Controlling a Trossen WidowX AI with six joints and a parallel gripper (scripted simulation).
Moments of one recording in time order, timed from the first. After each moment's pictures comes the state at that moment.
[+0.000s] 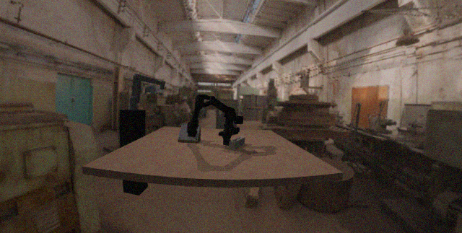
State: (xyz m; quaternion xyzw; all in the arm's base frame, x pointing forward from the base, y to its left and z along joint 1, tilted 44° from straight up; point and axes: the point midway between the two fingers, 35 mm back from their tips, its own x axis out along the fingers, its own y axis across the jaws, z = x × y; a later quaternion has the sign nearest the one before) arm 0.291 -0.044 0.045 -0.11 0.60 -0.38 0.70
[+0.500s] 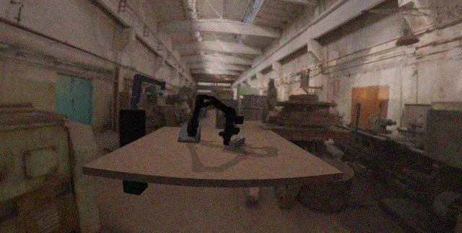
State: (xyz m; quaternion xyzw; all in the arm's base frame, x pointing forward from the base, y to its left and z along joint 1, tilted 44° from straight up) arm 0.292 -0.044 0.046 -0.11 0.60 -0.38 0.70
